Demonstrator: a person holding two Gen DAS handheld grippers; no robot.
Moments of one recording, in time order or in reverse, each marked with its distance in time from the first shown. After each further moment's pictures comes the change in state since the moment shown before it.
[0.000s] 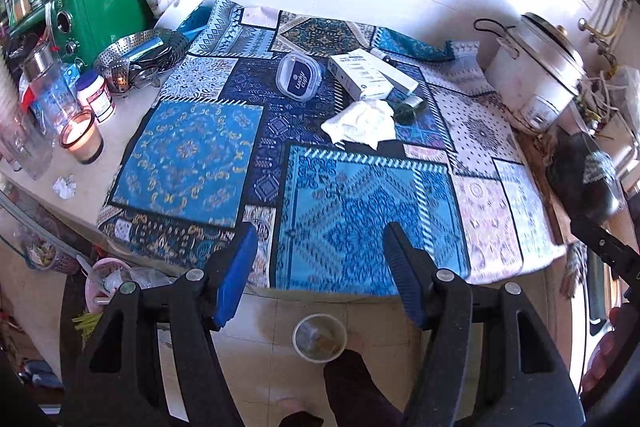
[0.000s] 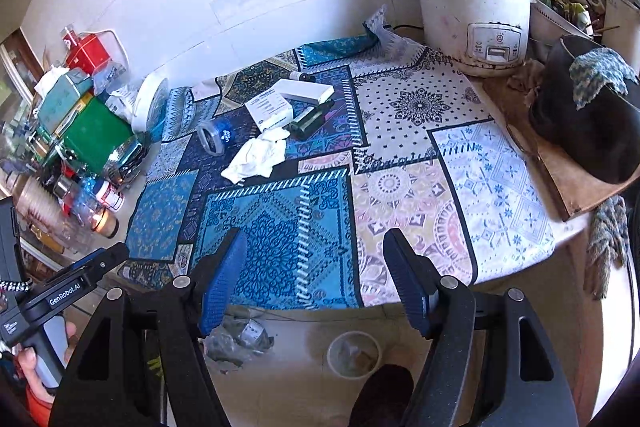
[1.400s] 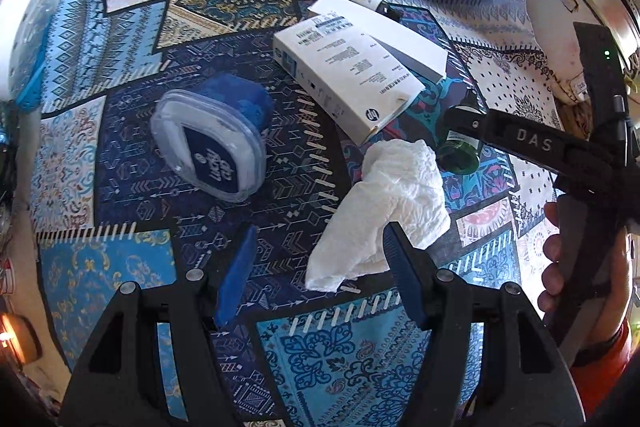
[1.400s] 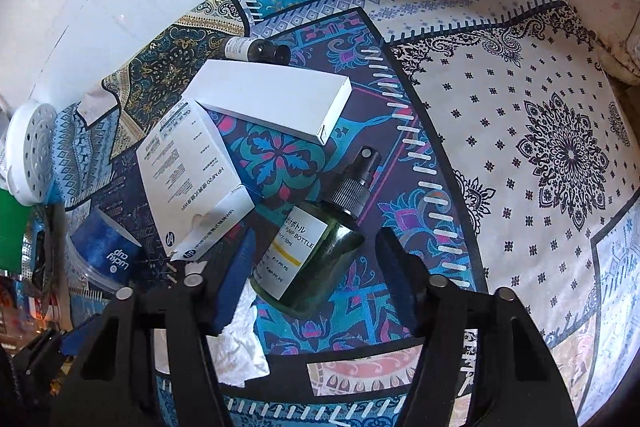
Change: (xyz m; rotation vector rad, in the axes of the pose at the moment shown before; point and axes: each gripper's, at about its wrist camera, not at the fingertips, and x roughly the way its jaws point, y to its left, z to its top) left arm 0.234 -0.017 0.160 0.240 0.329 -0.128; right arm 0.279 0.014 0.138 0.147 0.274 -0.096
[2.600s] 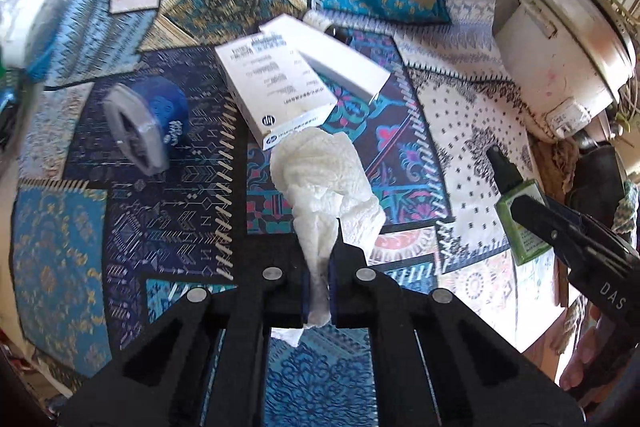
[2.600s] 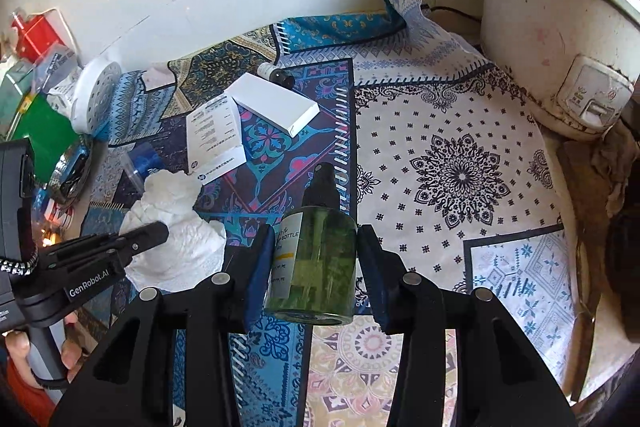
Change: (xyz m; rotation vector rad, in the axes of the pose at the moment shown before) left arm -0.024 -0.096 -0.022 -0.155 -0.142 0.022; right arm -0.115 -0.060 -0.037 -0.270 -0.109 0.080
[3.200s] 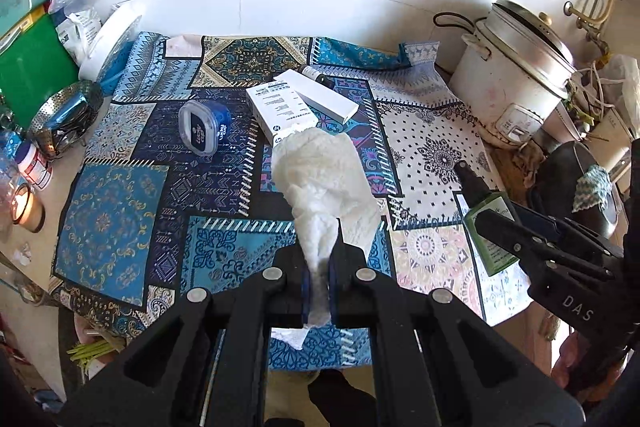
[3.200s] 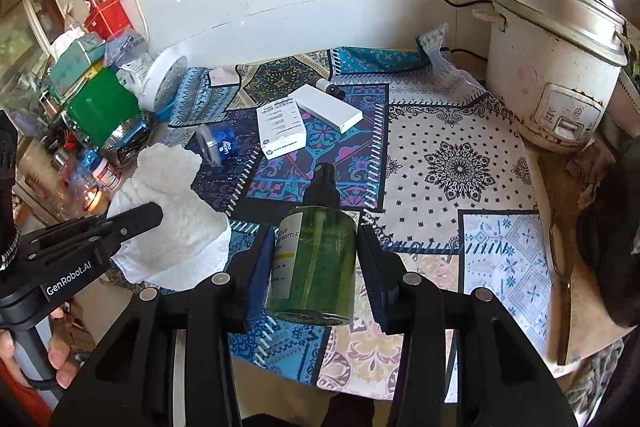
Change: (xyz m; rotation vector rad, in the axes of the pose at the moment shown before) left arm -0.127 -0.027 -0.085 0.014 -0.194 0.048; right arm -0.084 0.029 -0.063 -0.113 -0.103 0.075
